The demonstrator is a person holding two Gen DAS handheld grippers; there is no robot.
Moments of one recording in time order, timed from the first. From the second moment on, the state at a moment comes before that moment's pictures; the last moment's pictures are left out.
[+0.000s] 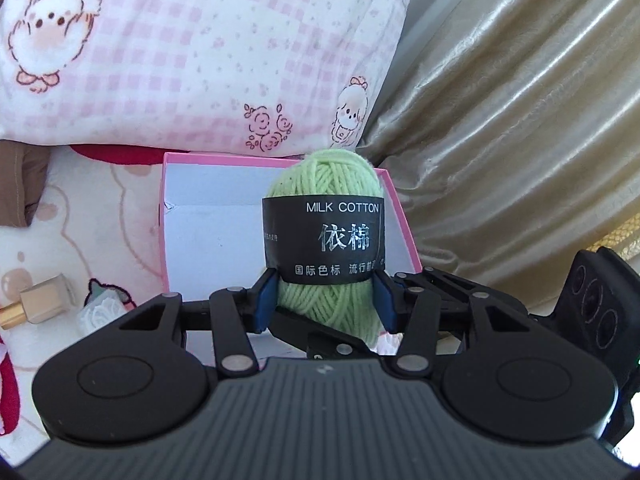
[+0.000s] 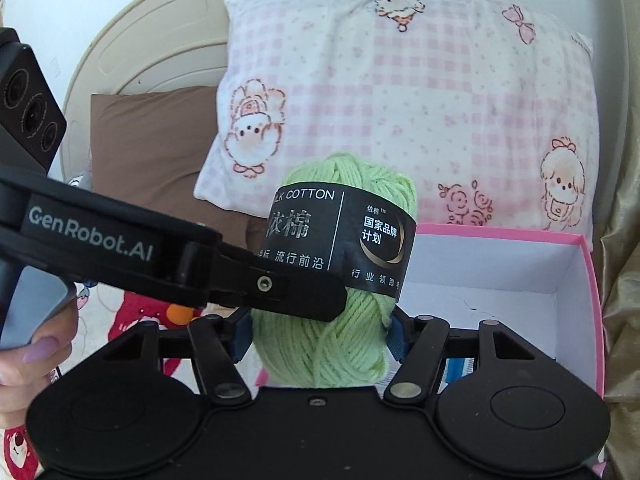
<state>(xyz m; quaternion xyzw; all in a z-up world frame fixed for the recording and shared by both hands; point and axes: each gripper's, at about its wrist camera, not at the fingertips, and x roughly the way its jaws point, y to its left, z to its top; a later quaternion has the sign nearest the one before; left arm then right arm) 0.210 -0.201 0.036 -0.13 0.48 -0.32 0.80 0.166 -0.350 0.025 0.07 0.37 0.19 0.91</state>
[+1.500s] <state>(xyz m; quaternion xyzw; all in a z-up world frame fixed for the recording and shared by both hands) 0.254 -0.242 -0.039 -0.07 0.55 -0.28 0.79 0.173 -0.370 -0.036 0.01 0.45 0.13 0.89</state>
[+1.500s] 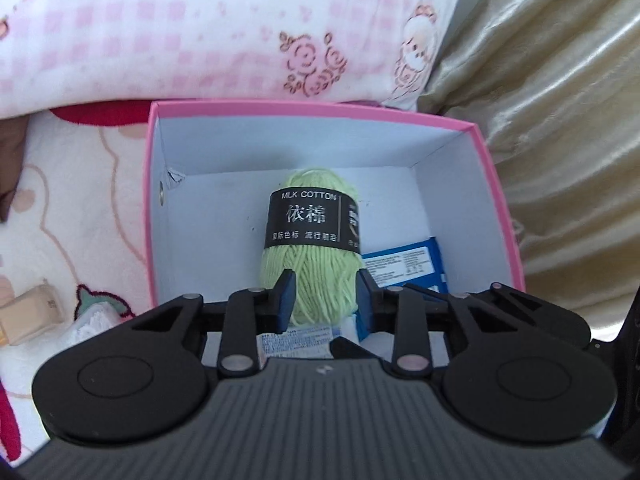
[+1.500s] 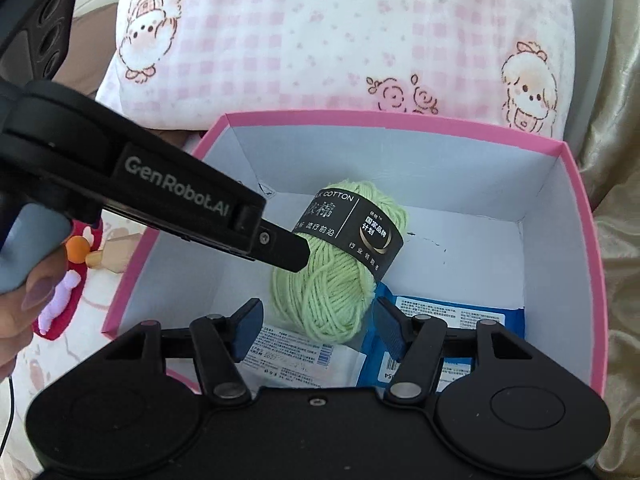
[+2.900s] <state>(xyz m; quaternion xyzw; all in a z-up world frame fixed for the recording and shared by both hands) 0.130 0.043 0.061 -0.03 0.51 -0.22 0.83 0.049 -0.156 0.064 -0.05 0.40 0.29 0.87</state>
